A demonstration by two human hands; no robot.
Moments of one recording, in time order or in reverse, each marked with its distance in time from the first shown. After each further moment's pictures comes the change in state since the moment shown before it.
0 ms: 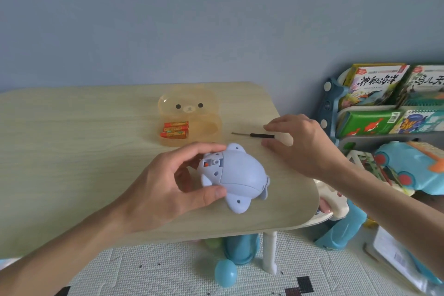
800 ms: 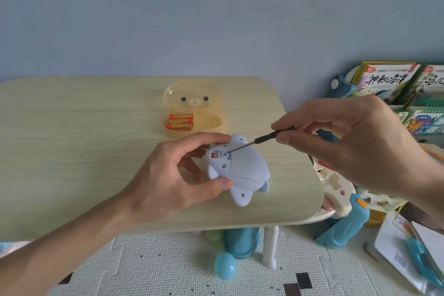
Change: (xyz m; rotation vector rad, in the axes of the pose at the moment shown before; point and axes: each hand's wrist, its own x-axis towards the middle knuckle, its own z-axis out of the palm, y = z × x) left_hand -0.002 0.006 0.006 0.049 0.114 0.127; right_hand -0.043 -0.063 -0.084 0.407 -0.046 -0.215
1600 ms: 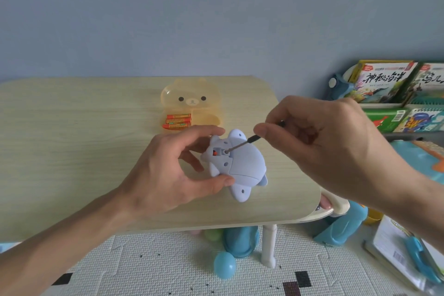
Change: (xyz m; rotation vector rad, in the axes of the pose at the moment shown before) left_hand 0.008 0.005 0.001 0.136 0.084 0.106; right_hand 0.004 -0.013 0.022 -0.233 0.094 -0.123
